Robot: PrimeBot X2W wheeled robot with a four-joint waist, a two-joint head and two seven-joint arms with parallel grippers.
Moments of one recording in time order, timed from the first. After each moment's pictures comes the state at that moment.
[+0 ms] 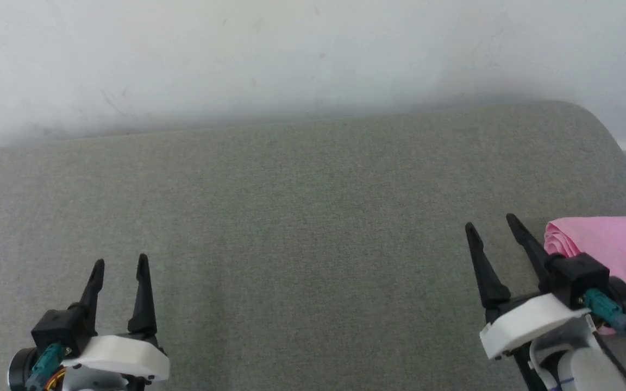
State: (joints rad) left arm 0.00 0.21 -0.02 0.15 -0.31 0.04 -0.26; right arm -0.08 -0.09 0.07 0.09 0.12 0.13 -0.11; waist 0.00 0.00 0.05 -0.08
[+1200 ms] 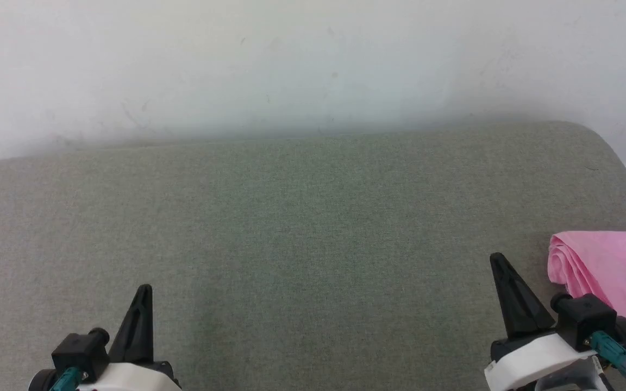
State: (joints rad) left arm 0.08 0.15 0.03 0.14 -0.24 -0.08 -0.24; right arm 0.08 -0.06 0.05 -0.02 0.09 0.13 -0.11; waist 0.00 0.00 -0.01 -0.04
